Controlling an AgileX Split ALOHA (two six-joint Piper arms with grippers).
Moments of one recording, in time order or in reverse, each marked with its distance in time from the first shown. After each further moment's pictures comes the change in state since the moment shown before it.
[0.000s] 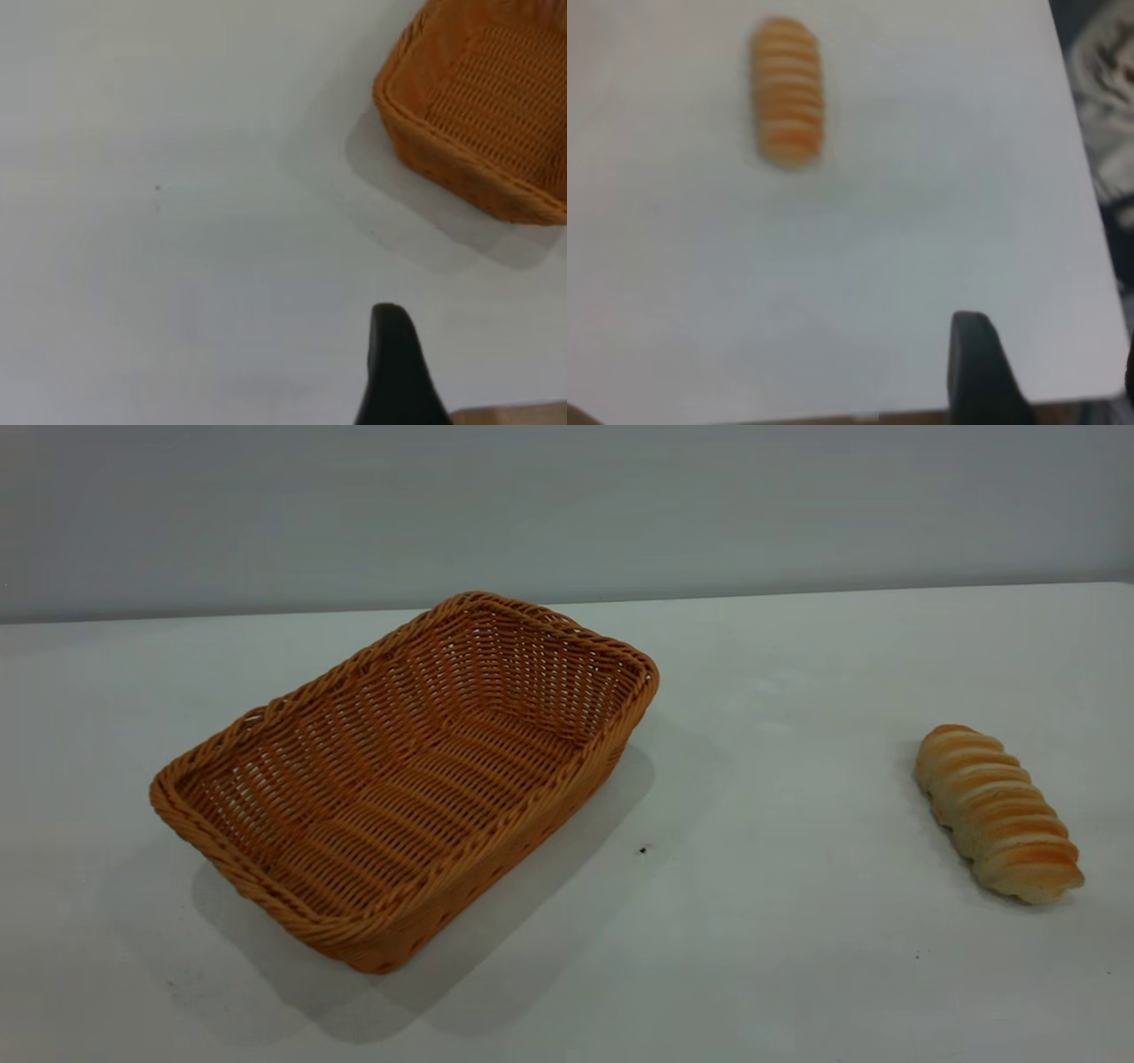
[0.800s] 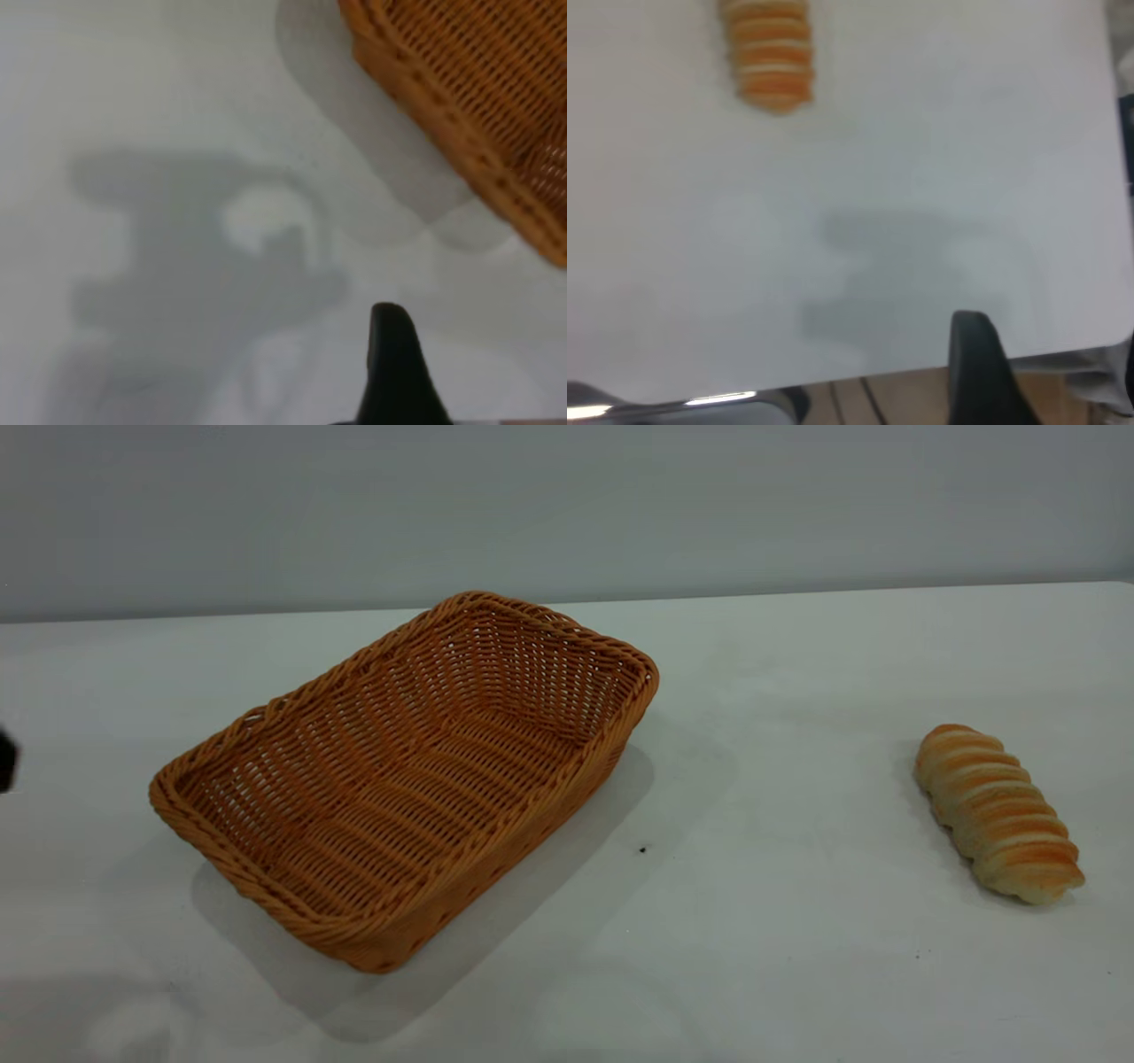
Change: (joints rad) left arm 0.000 0.937 -0.072 -0.221 -0.458 -0.080; right arm 0.000 0.577 -0.213 0.016 -0.053 0.076
